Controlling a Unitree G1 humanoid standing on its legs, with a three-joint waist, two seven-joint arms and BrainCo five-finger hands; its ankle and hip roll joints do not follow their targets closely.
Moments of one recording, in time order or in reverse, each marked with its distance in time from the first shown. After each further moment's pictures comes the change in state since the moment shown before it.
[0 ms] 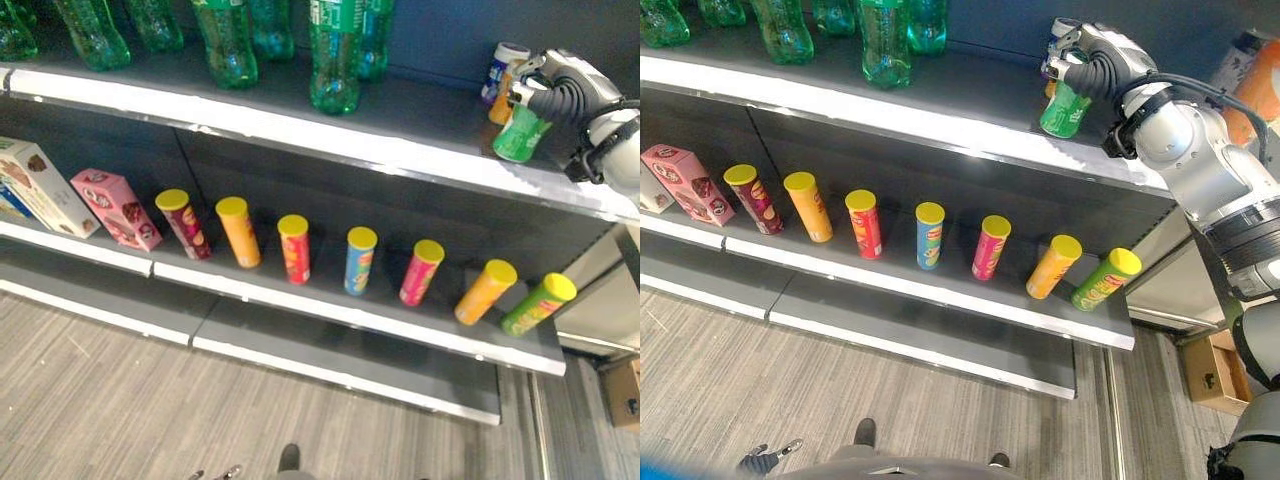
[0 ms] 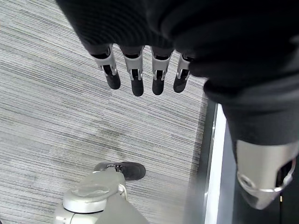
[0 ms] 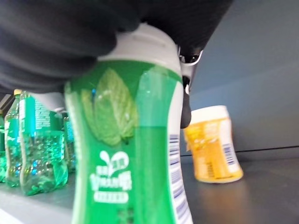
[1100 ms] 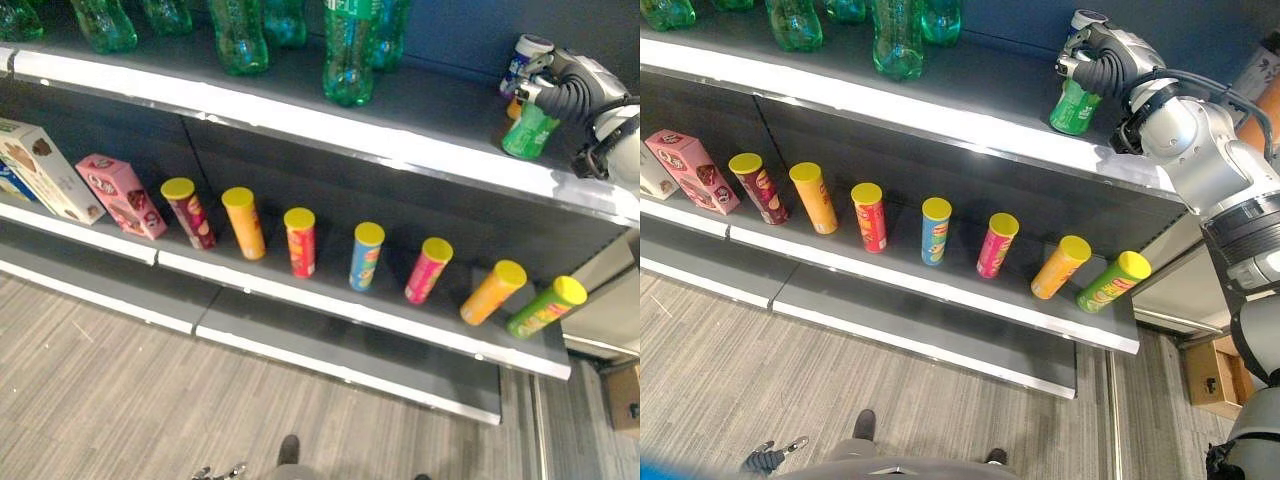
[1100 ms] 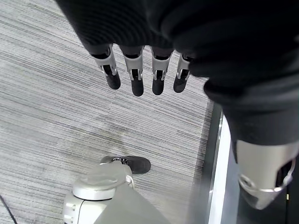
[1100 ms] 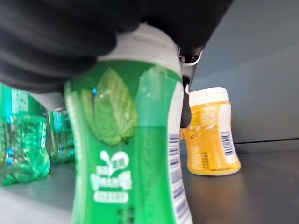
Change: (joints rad) left arm -0.010 -0.014 -0.019 -0.004 -0.001 -0.001 0.002; right arm -0.038 -0.008 0.034 0.063 -0.033 0.006 0.004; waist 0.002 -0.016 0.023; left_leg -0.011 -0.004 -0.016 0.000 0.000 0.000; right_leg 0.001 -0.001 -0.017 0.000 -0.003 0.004
